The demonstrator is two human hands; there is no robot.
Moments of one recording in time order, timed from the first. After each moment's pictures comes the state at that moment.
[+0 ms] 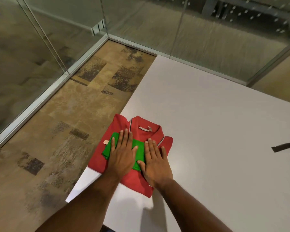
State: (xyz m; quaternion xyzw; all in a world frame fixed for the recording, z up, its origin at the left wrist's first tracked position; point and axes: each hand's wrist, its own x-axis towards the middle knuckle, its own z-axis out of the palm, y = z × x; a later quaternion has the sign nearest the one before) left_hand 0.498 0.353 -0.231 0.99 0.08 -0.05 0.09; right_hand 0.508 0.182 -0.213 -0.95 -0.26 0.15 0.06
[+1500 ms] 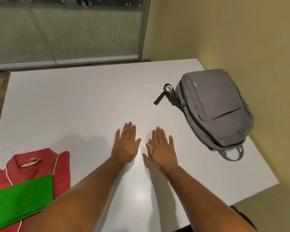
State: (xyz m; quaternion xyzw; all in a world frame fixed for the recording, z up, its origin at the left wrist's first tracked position) left_hand 0.561 -0.009 -0.187 0.94 -0.31 -0.09 0.11; right_hand 0.464 -0.158 -0.148 -0.98 0.16 0.12 0.09
